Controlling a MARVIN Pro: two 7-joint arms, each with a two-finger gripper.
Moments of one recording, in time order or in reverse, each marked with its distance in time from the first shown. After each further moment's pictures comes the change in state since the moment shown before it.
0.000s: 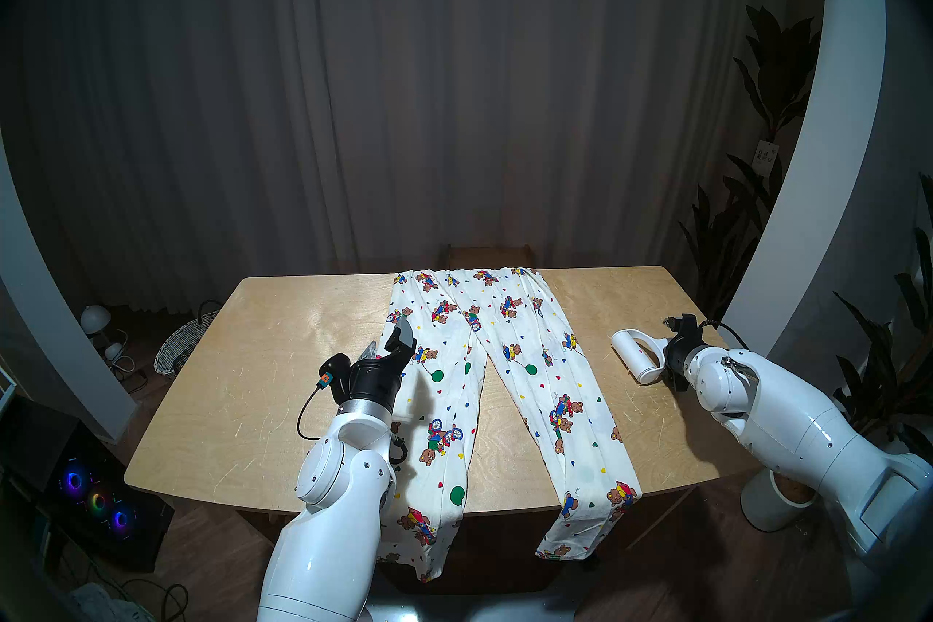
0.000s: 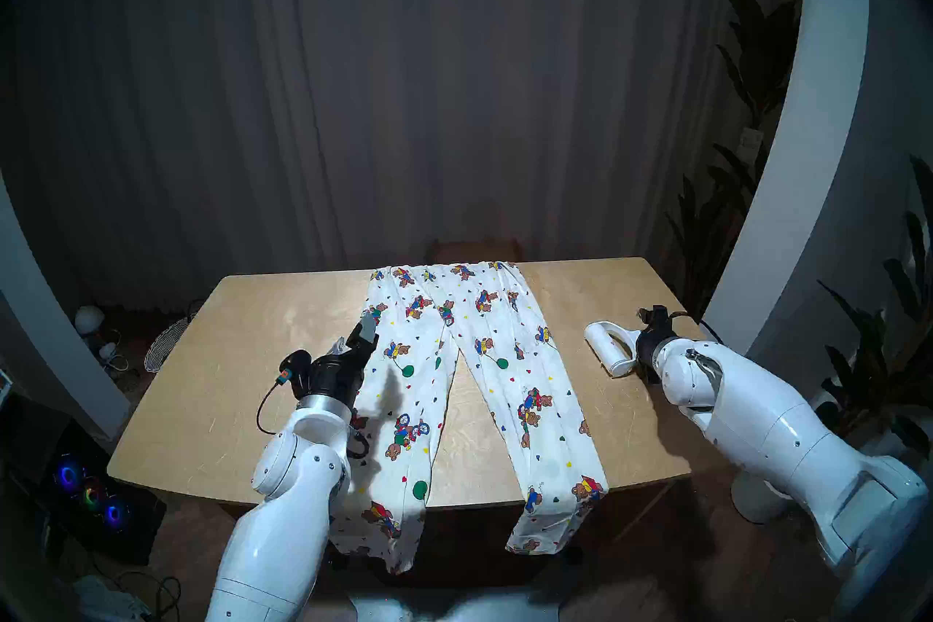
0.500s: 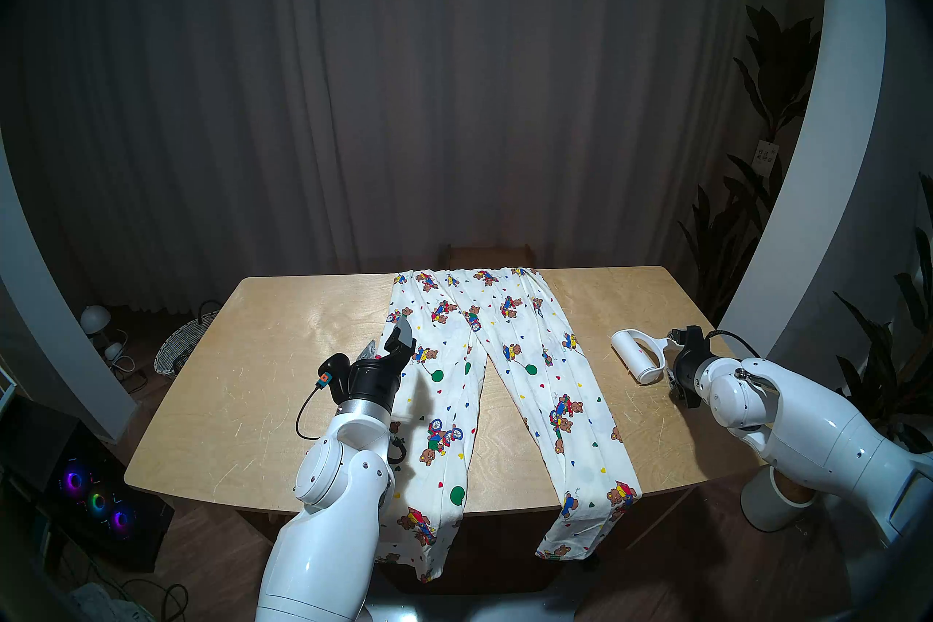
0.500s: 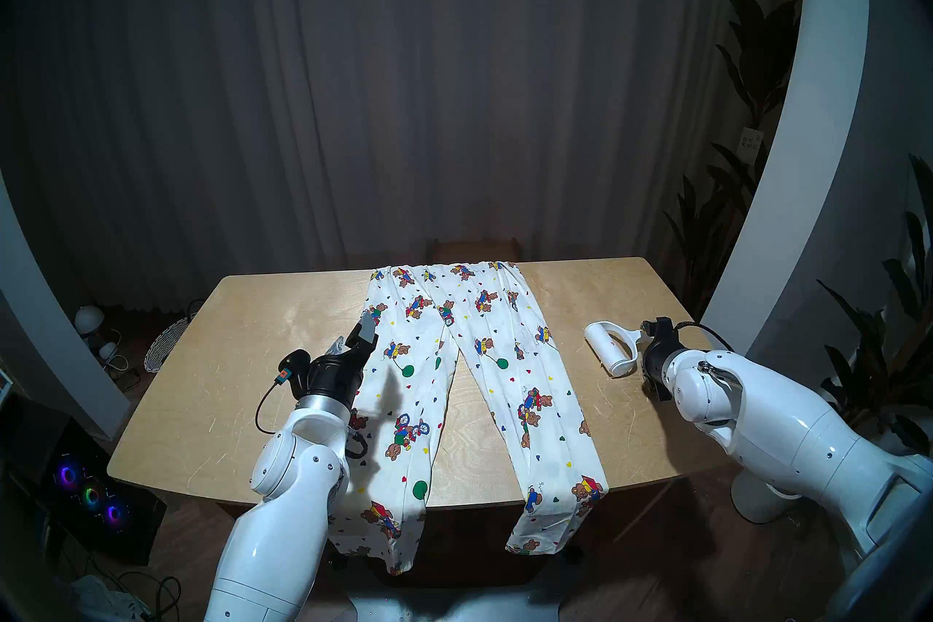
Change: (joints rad) left arm 0.003 0.004 -0.002 -0.002 -0.005 0.000 -0.008; right arm -0.128 0.162 0.007 -0.221 0.029 -0.084 -0.052
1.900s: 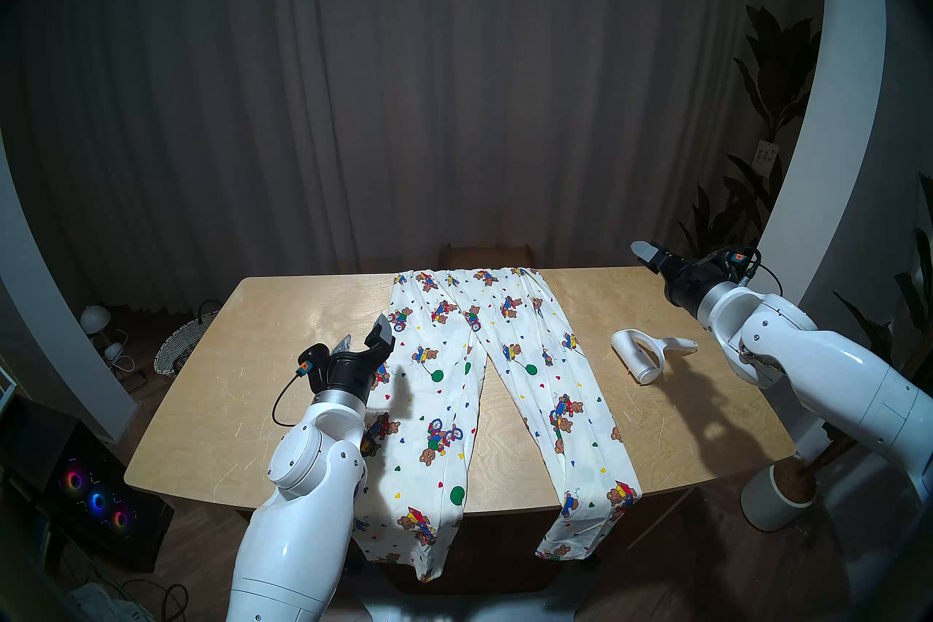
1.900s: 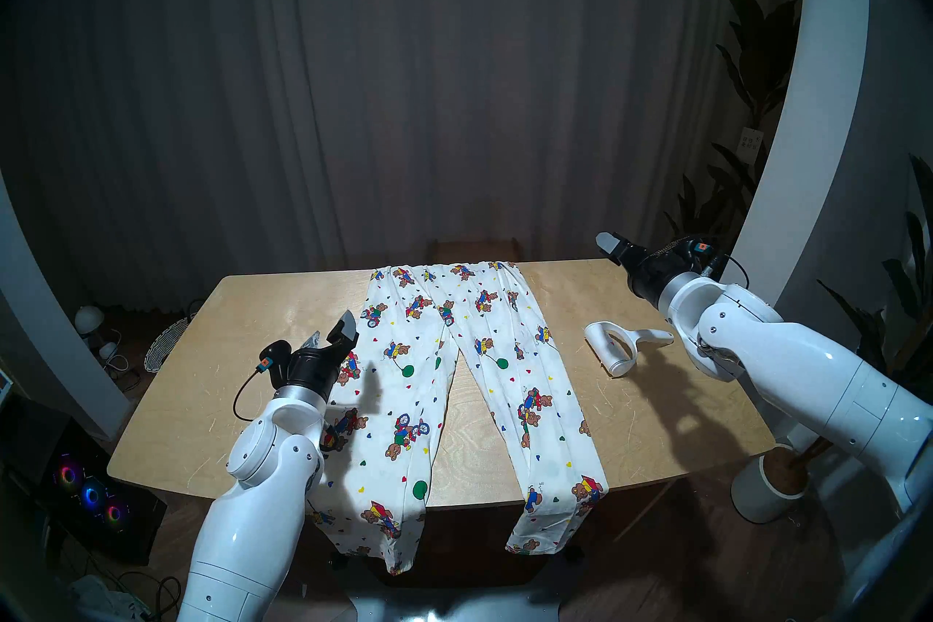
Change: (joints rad) left arm -0.037 0.094 -0.058 0.014 0.084 0.046 0.042; right arm 0.228 0.087 -0.090 -0.162 -0.899 0.231 0.115
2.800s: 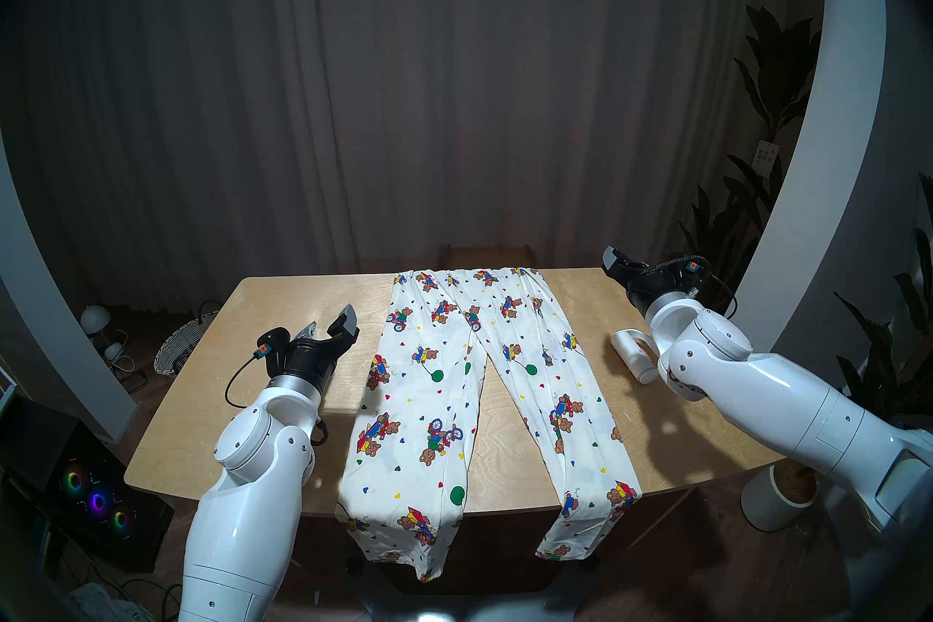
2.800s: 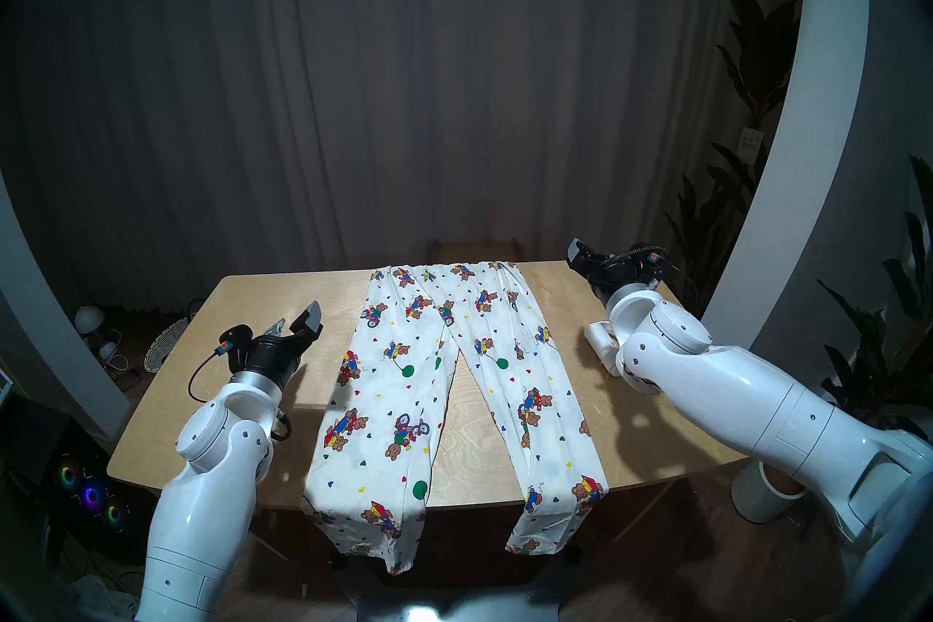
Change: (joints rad) left arm -0.002 0.103 -0.099 -0.061 -0.035 0.122 -0.064; right arm -0.013 -0.194 -0.057 -0.012 -0.349 -0.209 -0.369
